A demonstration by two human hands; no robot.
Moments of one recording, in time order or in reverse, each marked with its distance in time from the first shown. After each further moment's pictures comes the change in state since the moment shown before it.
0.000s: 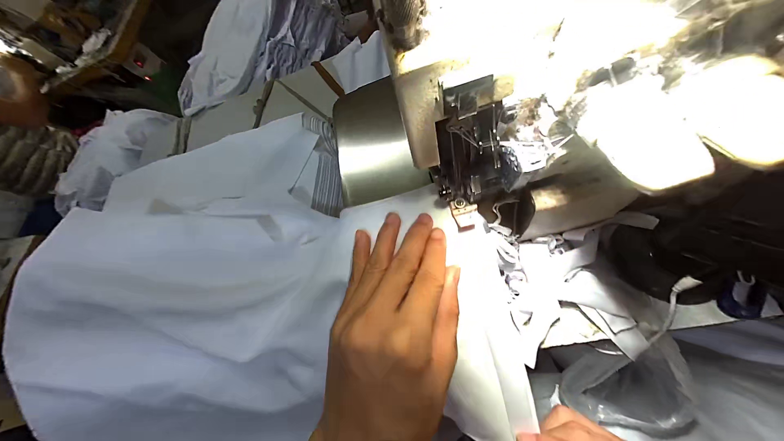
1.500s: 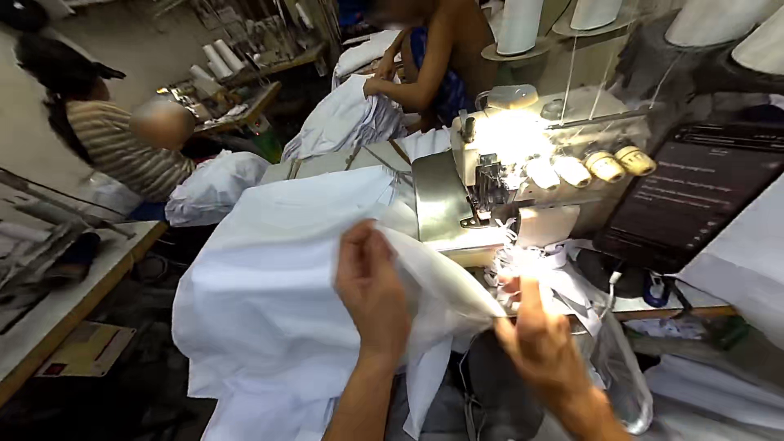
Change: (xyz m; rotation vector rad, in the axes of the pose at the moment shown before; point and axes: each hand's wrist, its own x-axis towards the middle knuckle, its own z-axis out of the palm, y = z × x) left_hand -0.030 -0.004 -0.057 -0.874 0.741 -0.289; right_hand 0.050 -0.002 0.028 -0.821 0.034 -0.292
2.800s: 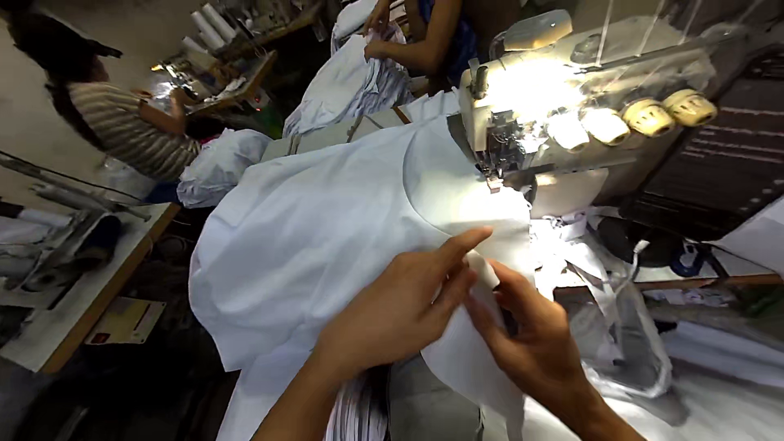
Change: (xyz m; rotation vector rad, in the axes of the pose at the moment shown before) left_hand 0.015 0.028 -0.025 0.439 -1.157 0.114; right_hand -0.001 -0.044 -0.004 0.732 0.035 -0.021
